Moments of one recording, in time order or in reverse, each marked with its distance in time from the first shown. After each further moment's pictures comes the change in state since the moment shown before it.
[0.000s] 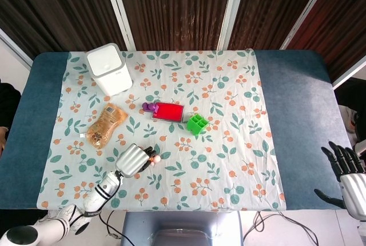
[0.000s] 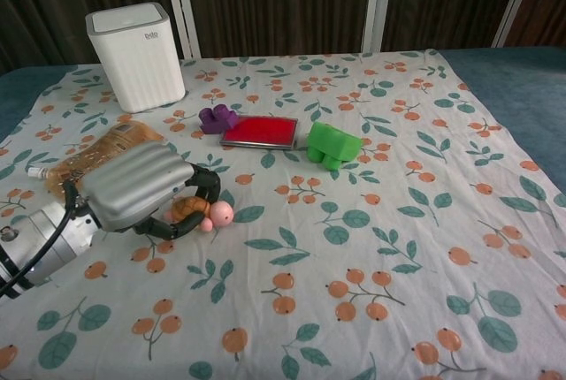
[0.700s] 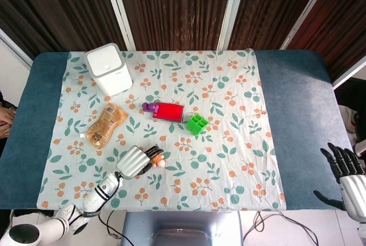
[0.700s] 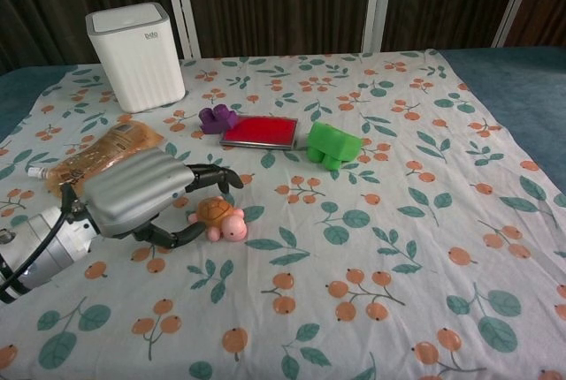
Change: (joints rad) left arm -0.016 0.011 0.051 -0.005 -0.014 0.012 -0.091; right arm -0.005 0.001 -0.006 -0.001 -0.015 0.011 0.002
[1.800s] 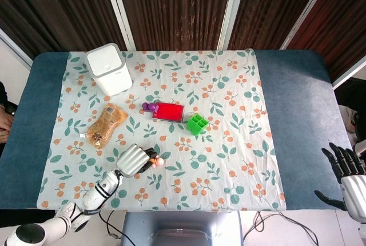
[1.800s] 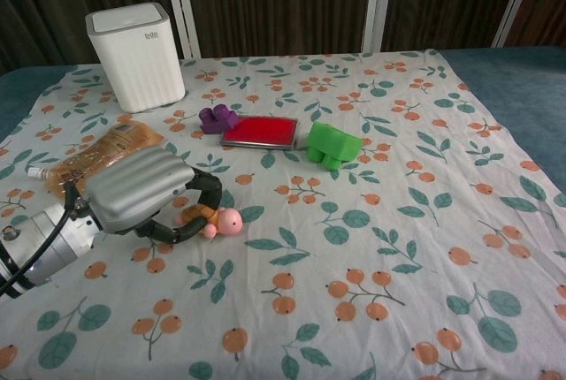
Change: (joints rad) left arm -0.013 -0.039 0.015 0.095 -0.015 0.026 -0.040; right arm -0.004 0.002 0.001 0.001 0.002 0.006 0.005
